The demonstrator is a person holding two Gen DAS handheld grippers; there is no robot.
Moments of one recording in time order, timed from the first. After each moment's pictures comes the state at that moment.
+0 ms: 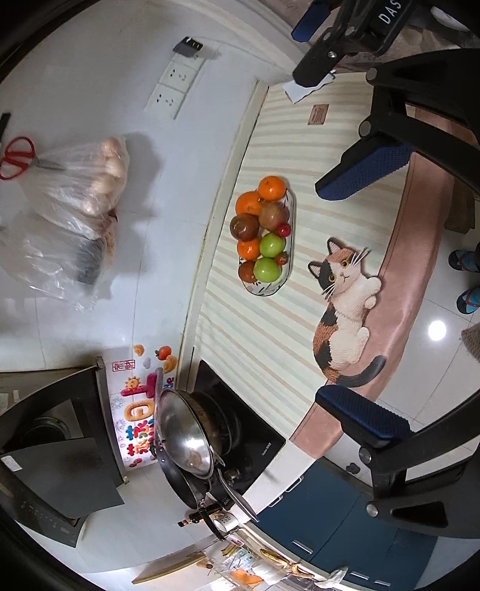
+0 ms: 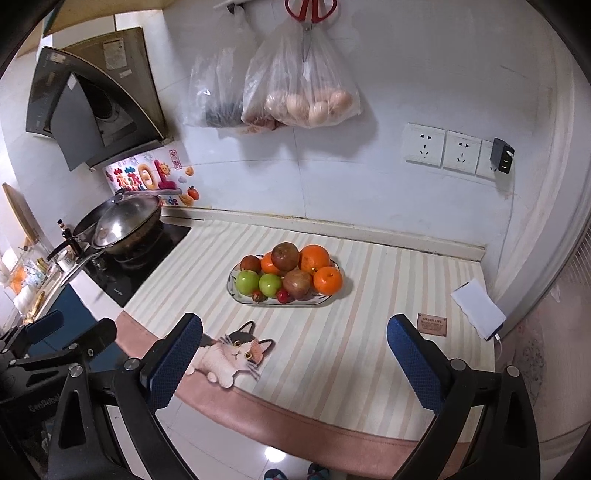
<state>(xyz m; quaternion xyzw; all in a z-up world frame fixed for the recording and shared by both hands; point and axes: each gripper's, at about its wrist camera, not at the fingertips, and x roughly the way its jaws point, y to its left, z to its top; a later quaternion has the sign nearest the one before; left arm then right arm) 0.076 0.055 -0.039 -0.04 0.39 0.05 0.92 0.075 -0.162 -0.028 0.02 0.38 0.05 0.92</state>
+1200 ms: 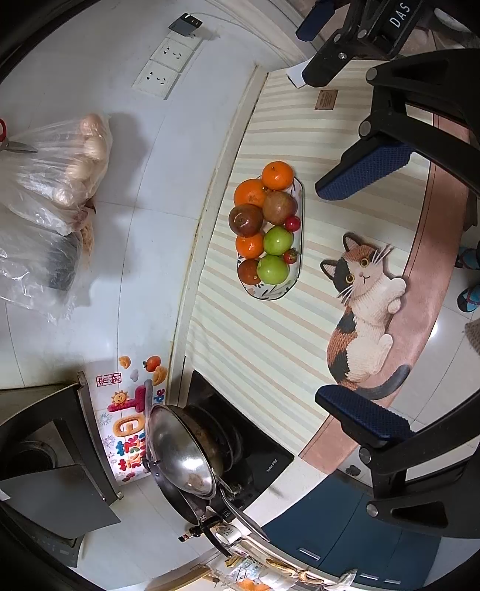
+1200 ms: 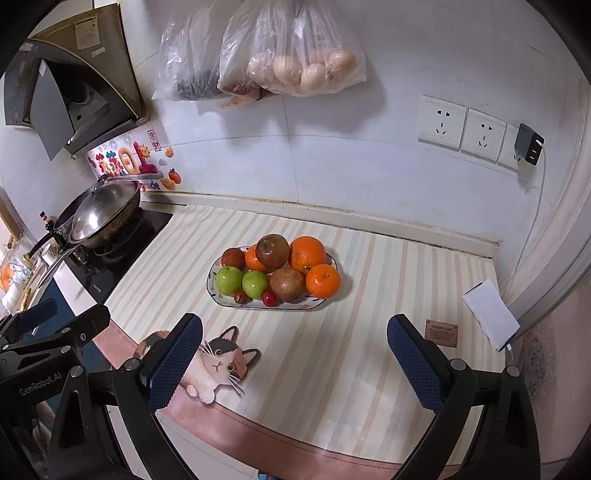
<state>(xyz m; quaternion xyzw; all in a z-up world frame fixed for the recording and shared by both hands) 0.146 0.051 -0.065 -0.03 0.42 0.05 0.90 0.150 -0.158 -0.072 0.02 0.41 0.04 0.91</state>
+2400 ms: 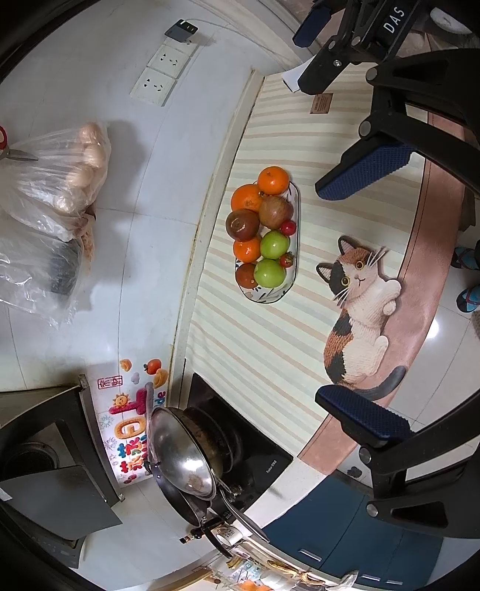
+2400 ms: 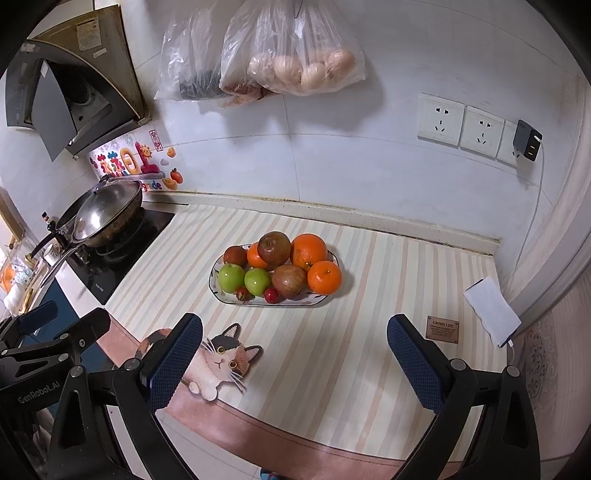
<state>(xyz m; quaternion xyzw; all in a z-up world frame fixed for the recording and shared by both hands) 0.135 0.047 -0.065 -0.04 0.42 0.04 0.91 0.137 -0.156 -0.071 0.02 0.41 0.04 0.91</state>
